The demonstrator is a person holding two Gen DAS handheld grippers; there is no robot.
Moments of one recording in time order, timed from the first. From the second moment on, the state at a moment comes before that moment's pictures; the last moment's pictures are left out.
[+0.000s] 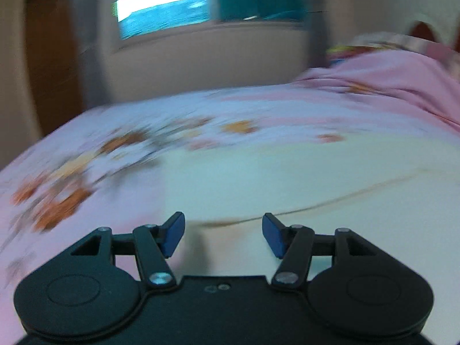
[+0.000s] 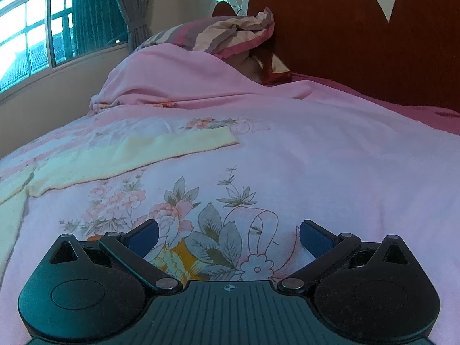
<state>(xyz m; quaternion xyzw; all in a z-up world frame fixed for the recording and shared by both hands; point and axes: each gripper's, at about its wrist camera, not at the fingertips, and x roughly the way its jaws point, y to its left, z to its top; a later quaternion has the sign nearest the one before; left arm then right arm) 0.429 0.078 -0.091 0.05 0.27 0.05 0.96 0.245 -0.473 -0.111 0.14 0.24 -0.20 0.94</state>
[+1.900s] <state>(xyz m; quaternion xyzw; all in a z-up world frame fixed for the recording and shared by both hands) 0.404 0.205 -0.111 -0.10 0.28 0.10 0.95 0.525 -0.288 -0.094 0.27 0.28 0.15 0.91</state>
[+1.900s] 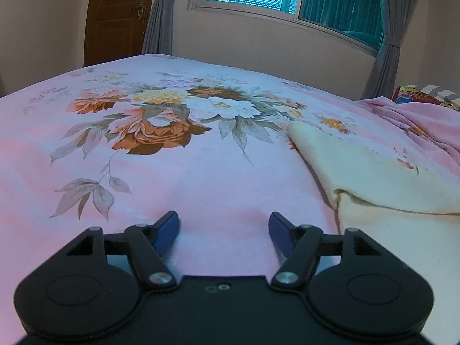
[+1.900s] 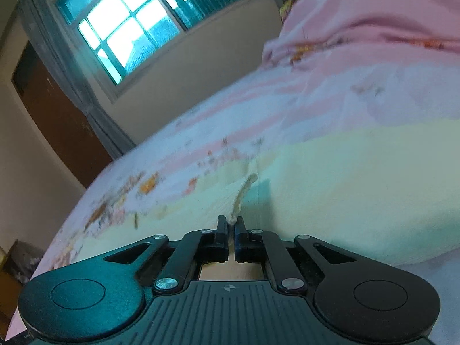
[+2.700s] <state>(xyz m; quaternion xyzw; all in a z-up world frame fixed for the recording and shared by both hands) 0.403 0.206 -0.111 -0.10 0.28 0.10 0.95 0.429 -0.411 -0.109 0.29 0.25 0.00 0.92</state>
